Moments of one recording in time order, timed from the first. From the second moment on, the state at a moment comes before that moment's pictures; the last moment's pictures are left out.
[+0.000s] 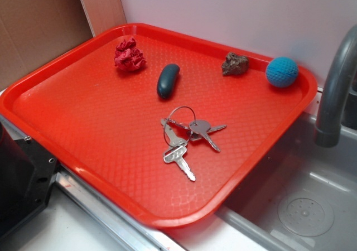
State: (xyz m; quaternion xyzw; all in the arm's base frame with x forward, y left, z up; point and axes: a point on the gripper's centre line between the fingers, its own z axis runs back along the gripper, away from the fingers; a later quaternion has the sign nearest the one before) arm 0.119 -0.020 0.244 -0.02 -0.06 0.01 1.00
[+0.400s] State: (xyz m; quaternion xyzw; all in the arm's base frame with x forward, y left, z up) arm 0.119 -0.019 0.239 -0.01 -0.06 0.01 1.00
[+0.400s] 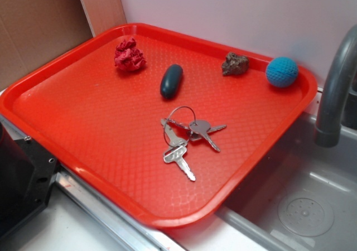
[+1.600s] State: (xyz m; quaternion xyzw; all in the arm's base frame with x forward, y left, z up) arm 0.280 0.079 0.023 0.05 -0.09 0.13 0.99
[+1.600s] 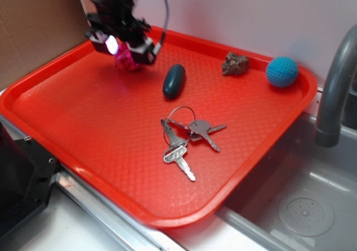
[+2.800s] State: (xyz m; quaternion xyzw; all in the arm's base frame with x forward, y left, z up) arm 0.183 0.005 0.189 -0.04 -0.06 0.01 1.00
